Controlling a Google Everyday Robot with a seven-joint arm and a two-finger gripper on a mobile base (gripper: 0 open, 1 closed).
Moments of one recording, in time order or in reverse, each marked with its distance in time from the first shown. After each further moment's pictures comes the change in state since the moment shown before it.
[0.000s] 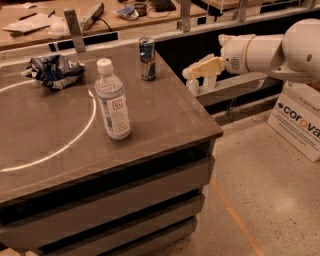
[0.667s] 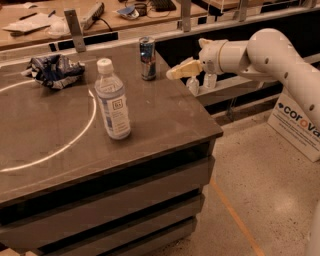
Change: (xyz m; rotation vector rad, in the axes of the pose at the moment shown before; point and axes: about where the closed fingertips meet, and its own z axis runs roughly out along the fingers) arm 0.018 -0.017 0.082 -0.022 -0.015 -0.024
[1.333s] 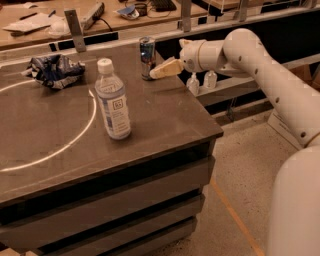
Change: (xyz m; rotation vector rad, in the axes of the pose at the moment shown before) arm -0.008 0.015 0.065 -0.078 -0.024 -0.009
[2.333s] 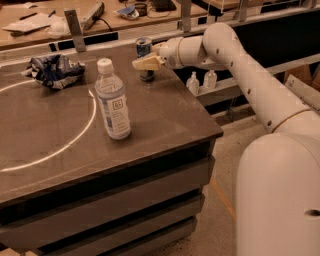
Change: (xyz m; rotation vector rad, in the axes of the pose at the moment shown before) arm -0.025 0.042 0.057 -0.189 -0.033 0.001
